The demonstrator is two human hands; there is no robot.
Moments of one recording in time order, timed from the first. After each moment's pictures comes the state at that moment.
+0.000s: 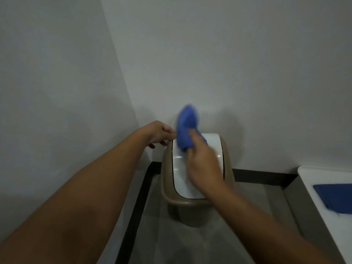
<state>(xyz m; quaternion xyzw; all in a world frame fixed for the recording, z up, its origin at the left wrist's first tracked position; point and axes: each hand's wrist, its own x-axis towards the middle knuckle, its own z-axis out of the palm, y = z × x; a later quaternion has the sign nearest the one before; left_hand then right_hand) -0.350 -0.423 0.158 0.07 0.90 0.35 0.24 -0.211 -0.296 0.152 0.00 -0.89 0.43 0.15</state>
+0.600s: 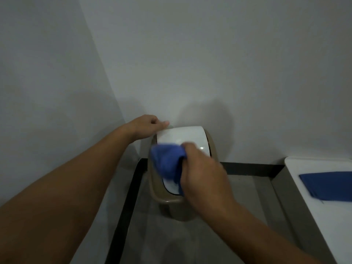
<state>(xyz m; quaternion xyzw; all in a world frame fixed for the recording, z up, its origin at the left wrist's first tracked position) -0.360 -0.421 0.151 0.16 0.92 0.33 0.16 -0.159 -0.291 0.165 0.03 -0.94 0.26 0.22</state>
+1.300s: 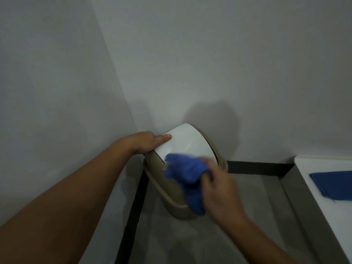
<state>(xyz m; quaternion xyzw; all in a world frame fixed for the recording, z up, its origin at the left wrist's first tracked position) -0.334 -0.449 0.138 0.13 0.96 0.14 0.21 -0.145 -0.282 0.122 -0.05 -0.85 0.50 0.15</state>
